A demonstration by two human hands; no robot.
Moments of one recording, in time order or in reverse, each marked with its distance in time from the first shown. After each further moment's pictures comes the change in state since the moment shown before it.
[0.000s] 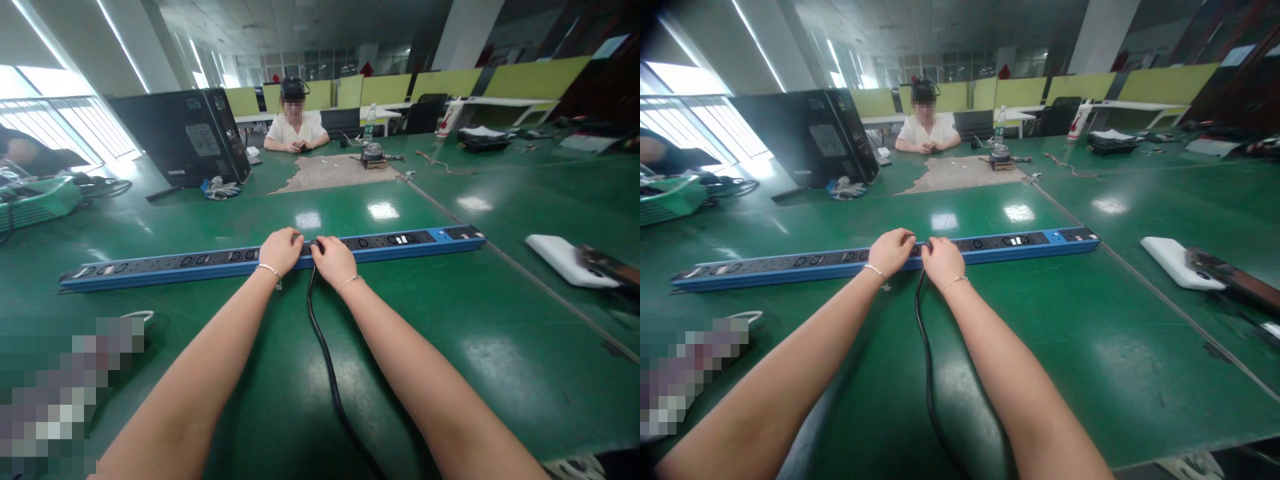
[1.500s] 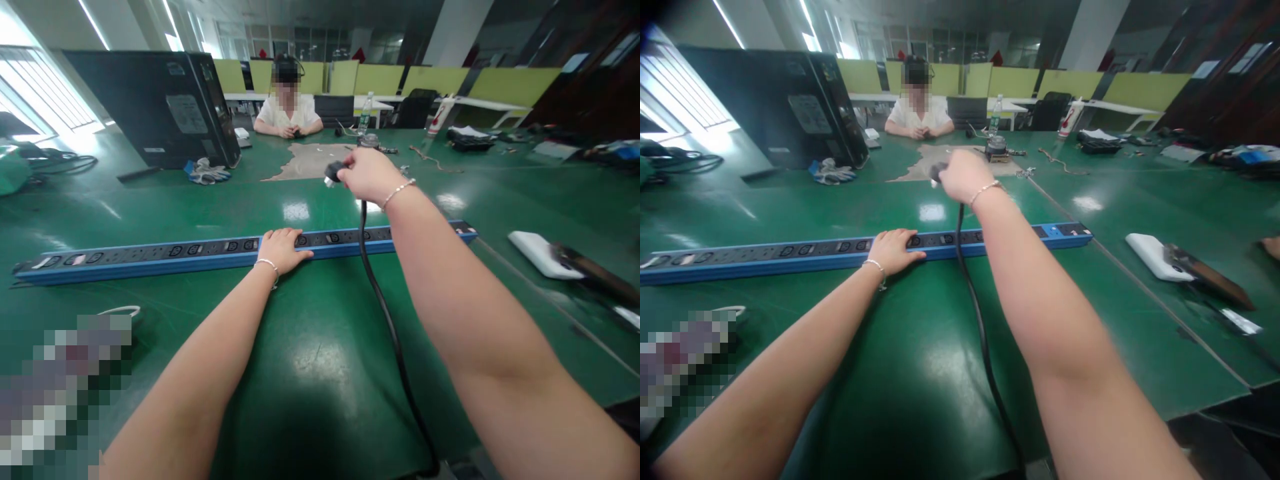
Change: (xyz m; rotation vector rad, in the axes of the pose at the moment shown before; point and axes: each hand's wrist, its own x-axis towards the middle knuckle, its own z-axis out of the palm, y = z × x) left_hand -0.008 -0.026 0.029 0.107 -0.056 0.190; right_hand 0.094 -0.030 -0.117 -0.197 -0.101 0.030
